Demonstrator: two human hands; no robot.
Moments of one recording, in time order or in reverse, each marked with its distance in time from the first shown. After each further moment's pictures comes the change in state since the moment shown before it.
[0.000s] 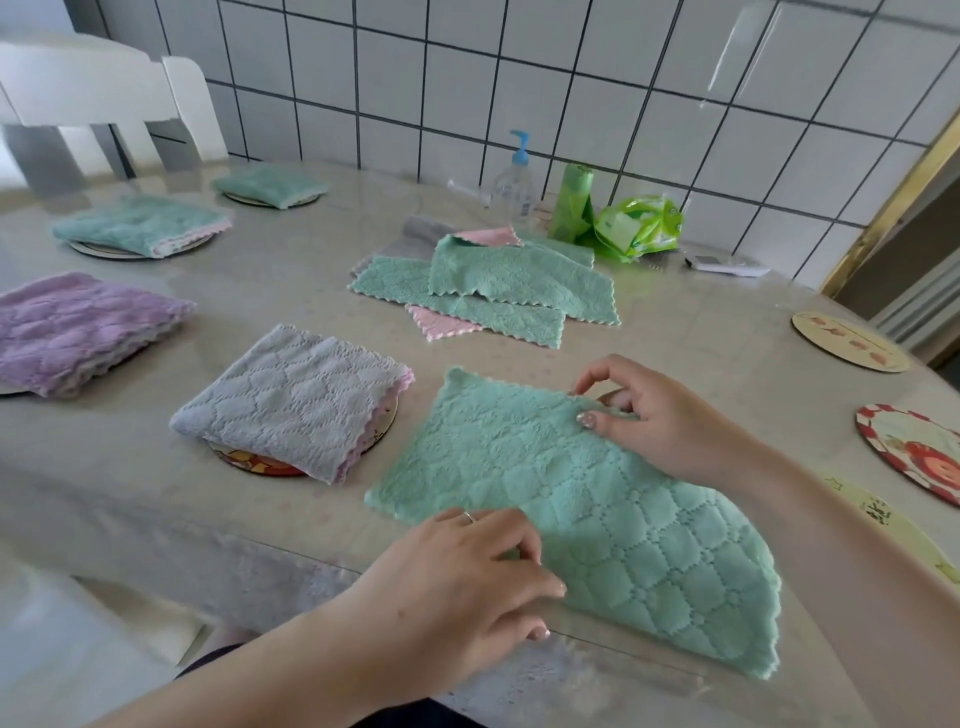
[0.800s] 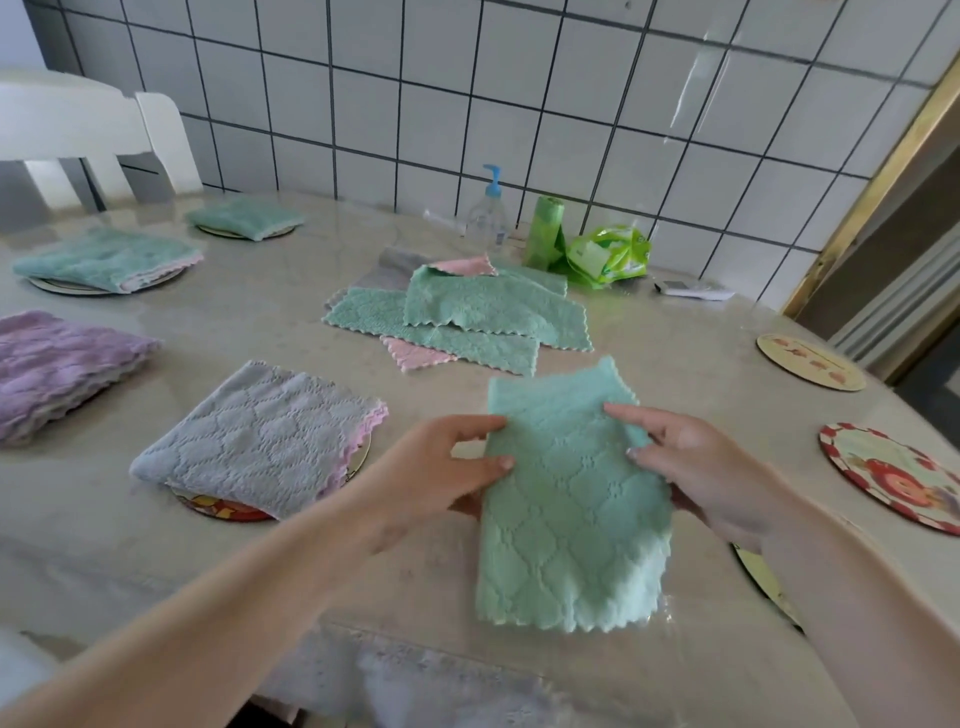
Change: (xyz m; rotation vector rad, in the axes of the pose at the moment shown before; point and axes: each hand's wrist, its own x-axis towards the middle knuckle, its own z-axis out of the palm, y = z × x) left_hand 0.071 -0.041 -0.028 -1.005 0.122 -0.746; right_hand -0.026 0.009 -0.019 0.339 0.107 0.332
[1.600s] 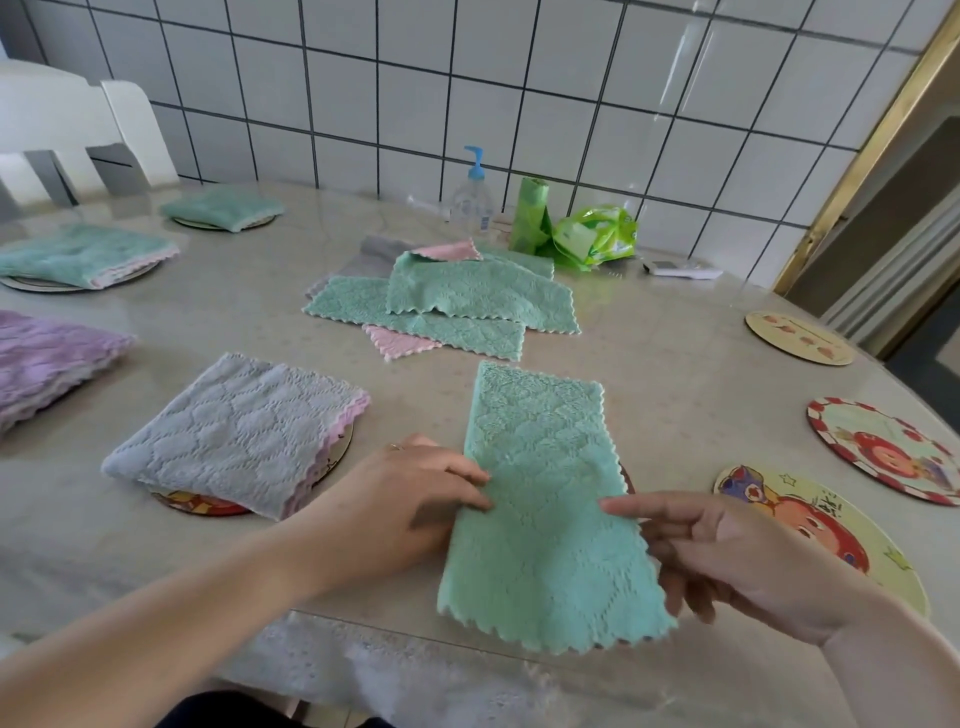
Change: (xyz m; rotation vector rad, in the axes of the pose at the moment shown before) left_hand -0.003 -0.052 -0.026 0.861 -0.078 0.678; right_hand -0.055 0.034 -0.006 0.240 -0.312 0.095
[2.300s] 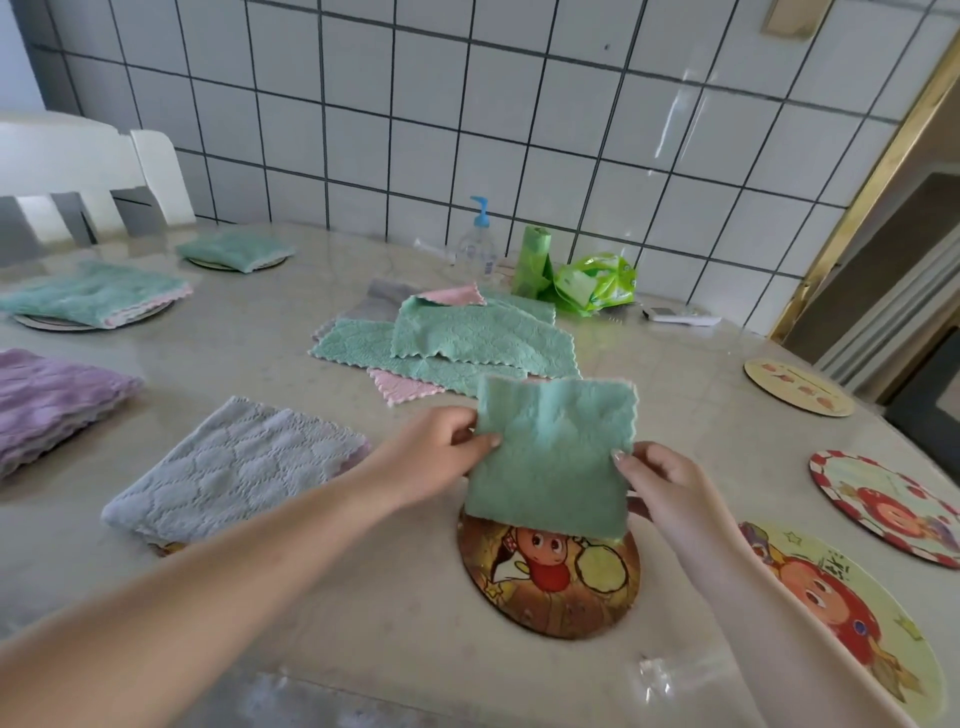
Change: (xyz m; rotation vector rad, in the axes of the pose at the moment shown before) left_hand 0.081 -0.009 -0.016 -0.386 0.065 -0.421; right_hand 0.081 -0.008 -0.013 -0.149 0.646 -0.203
